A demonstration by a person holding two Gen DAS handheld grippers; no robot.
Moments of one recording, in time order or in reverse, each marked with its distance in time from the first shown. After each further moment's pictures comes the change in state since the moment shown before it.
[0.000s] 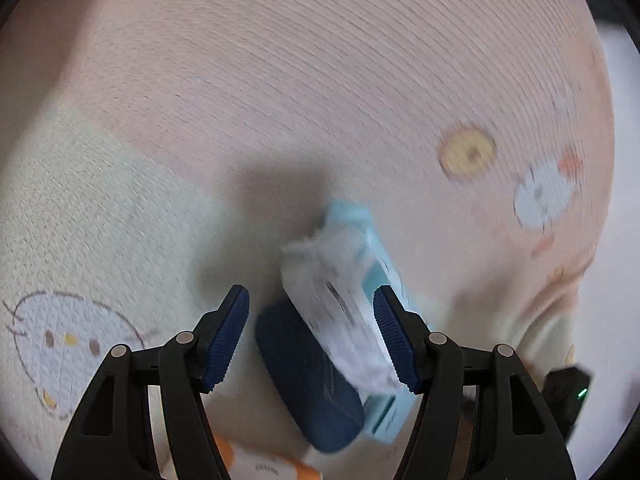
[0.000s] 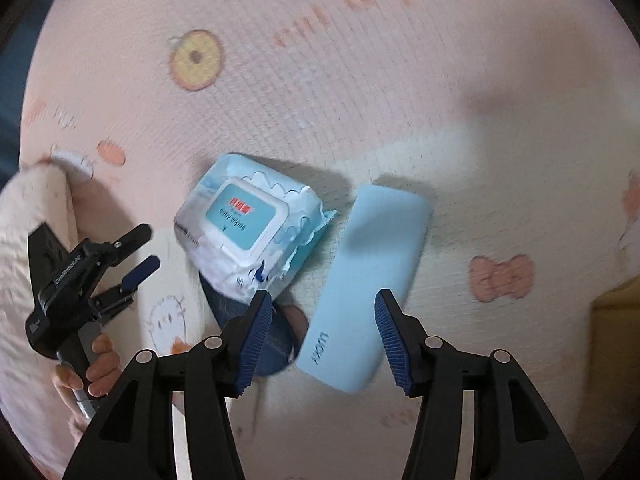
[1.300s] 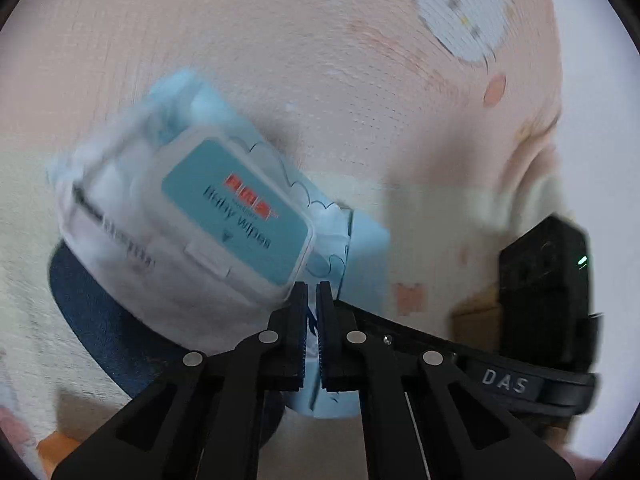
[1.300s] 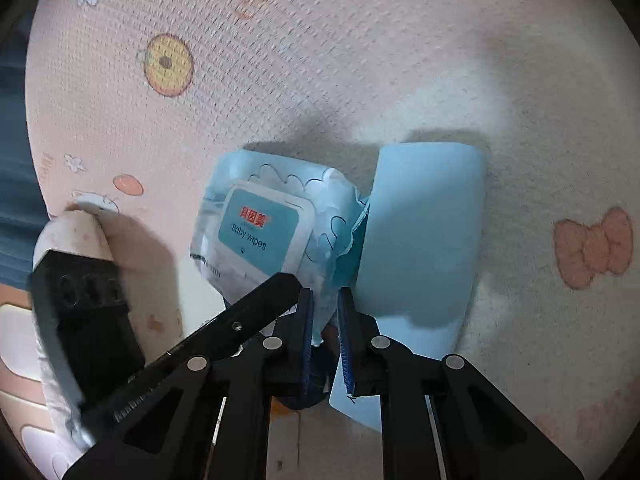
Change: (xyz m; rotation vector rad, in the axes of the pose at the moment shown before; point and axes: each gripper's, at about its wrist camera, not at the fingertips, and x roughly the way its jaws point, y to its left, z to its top) left arm 0.076 -0.096 -0.088 0.414 0.212 -0.095; right arm 0.058 -0.018 -0.008 0.160 0.005 0.254
